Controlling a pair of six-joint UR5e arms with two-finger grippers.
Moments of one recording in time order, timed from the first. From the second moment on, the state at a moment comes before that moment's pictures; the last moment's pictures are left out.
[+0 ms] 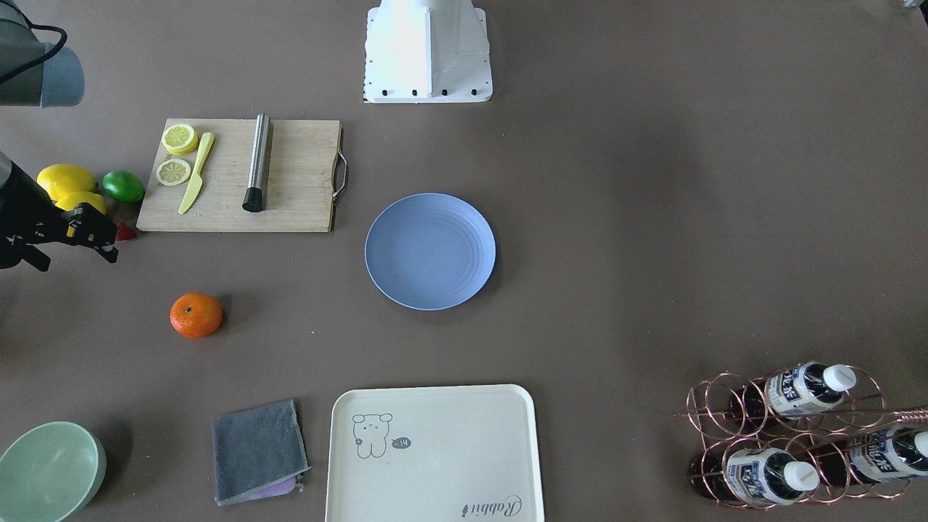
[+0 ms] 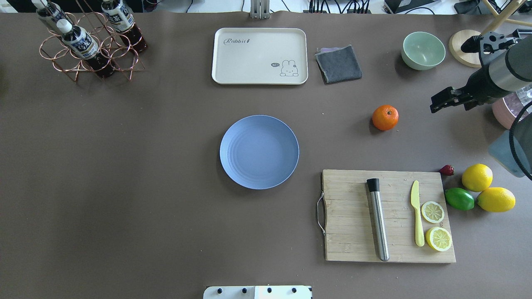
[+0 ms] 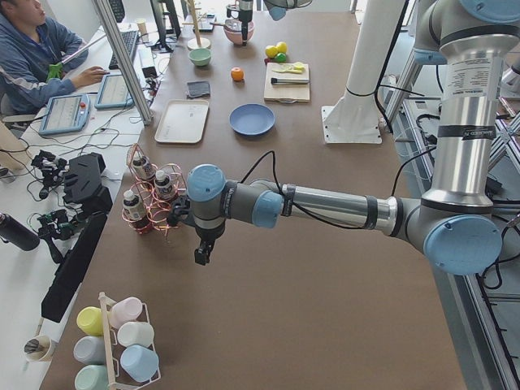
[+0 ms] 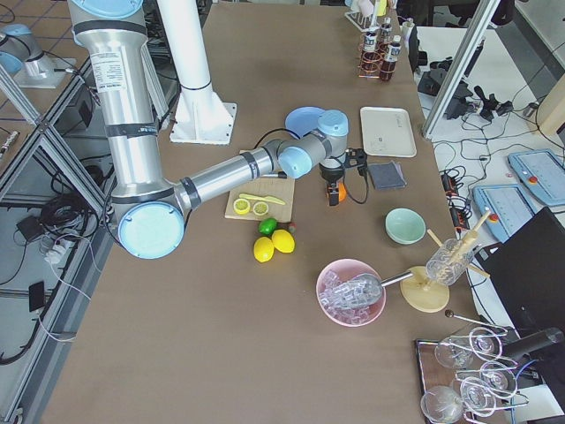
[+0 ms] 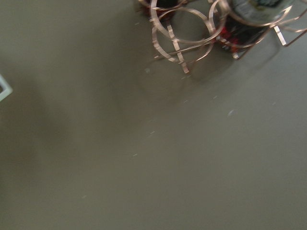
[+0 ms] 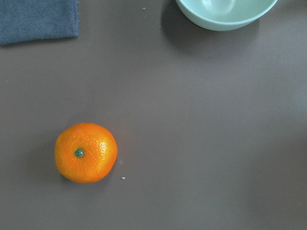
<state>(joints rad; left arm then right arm) -1.56 -1.56 -1.66 -1.58 -2.35 0.17 1.04 -1.42 1.81 -1.37 2.17 0.66</state>
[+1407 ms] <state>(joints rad) -1.62 -1.43 -1.64 -1.60 -2.43 0.28 0.87 -1.24 1.60 -1.26 2.02 0.84</state>
